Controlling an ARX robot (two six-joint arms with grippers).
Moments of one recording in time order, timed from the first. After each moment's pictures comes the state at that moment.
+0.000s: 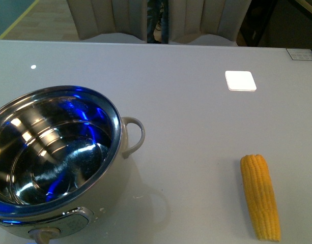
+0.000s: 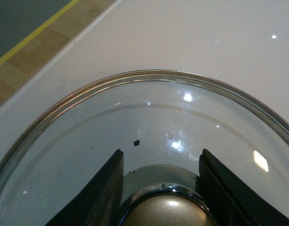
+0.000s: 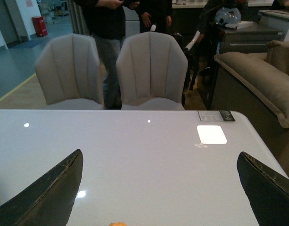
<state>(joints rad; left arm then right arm) 0.59 2.51 0.87 1.11 0.08 0.08 0.00 0.01 0.02 0.00 0.00 0.00</state>
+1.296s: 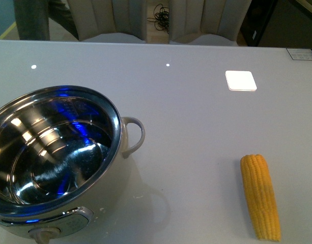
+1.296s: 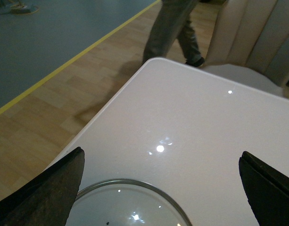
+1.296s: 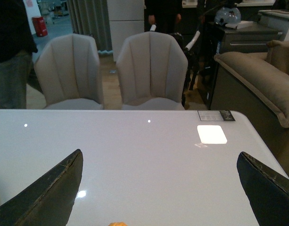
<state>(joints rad) 0.54 1.88 0.64 0.96 0.18 0.00 0.00 0.01 0.02 0.00 0.00 0.00</state>
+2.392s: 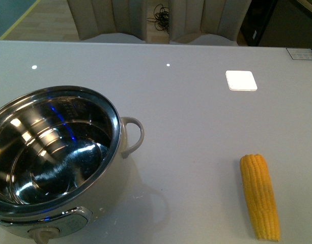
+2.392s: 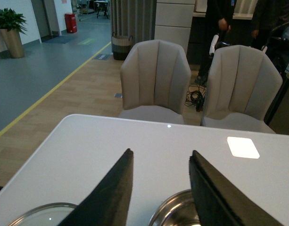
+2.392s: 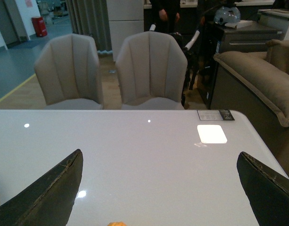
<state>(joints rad) 0.21 0.77 0.12 0.64 0.21 -0.01 0.00 0.00 0.02 0.00 0.00 0.00</state>
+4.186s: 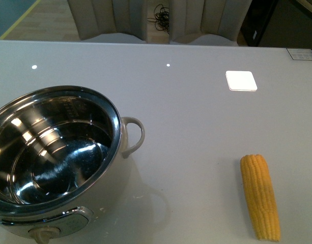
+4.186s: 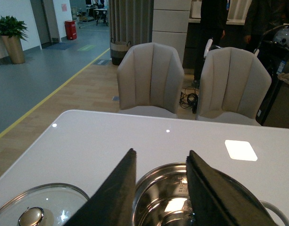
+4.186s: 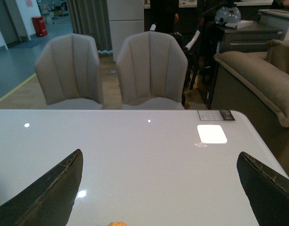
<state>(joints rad) 0.00 0.01 0.01 0.00 0.00 -0.01 0.00 0.00 0.02 0.00 0.00 0.00</state>
